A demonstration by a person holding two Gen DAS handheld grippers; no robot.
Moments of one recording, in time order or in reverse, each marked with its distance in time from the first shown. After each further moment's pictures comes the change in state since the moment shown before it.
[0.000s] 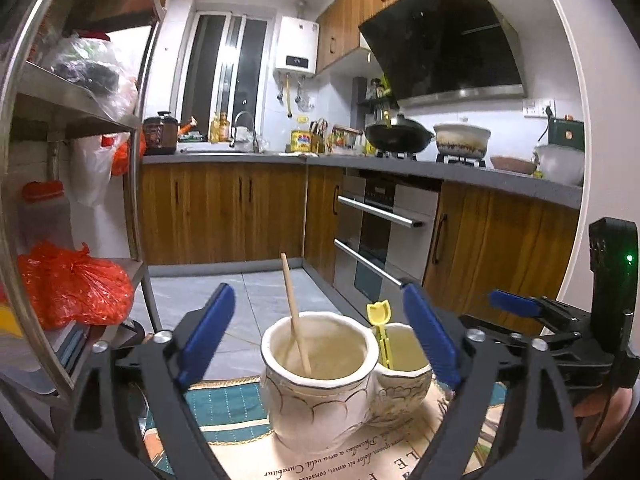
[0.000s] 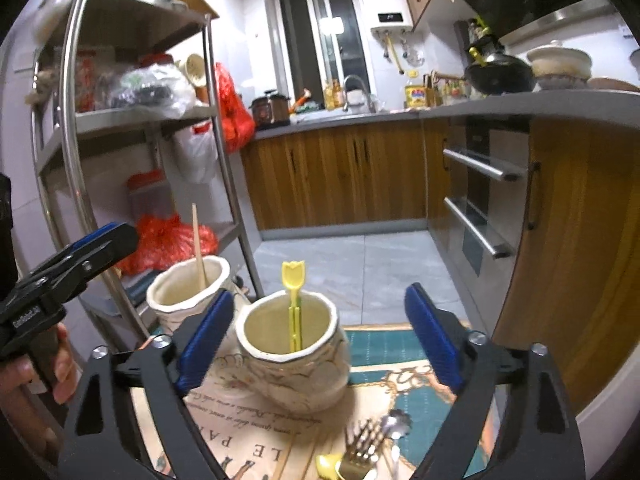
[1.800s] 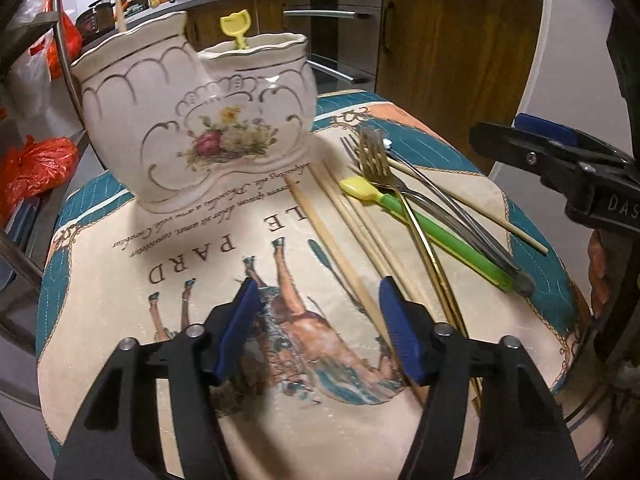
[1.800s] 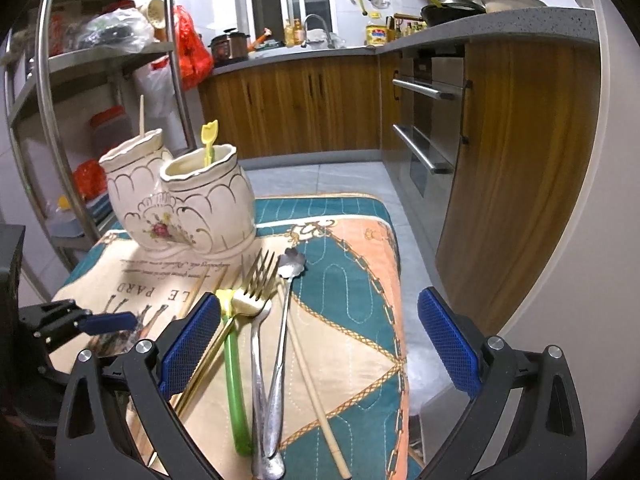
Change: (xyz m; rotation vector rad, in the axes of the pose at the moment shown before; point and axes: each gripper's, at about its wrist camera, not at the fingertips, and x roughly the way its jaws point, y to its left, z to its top) left arm 0.018 -0.109 -0.141 0.139 0.659 -0.055; right arm -0.049 -0.053 -0.082 0.003 0.252 -0.147
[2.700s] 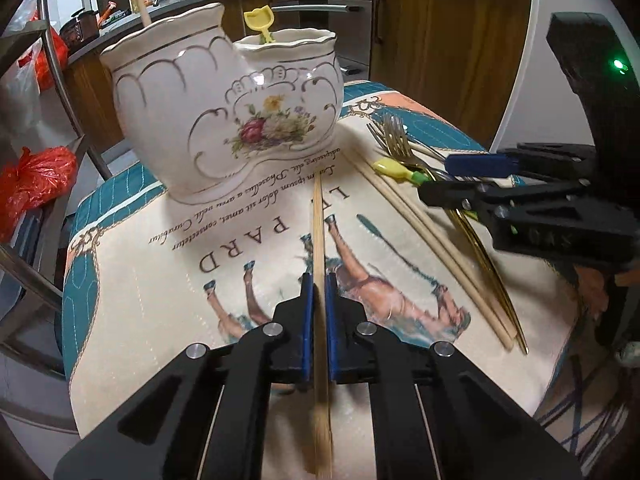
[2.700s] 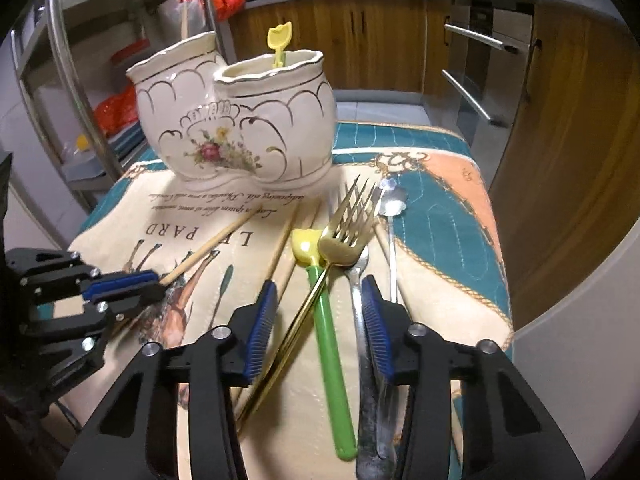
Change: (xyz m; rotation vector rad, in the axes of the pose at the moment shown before) left arm -0.012 0.037 -0.004 0.067 0.026 -0.040; right arm 0.043 0.057 -0.011 -0.066 0.241 0.089
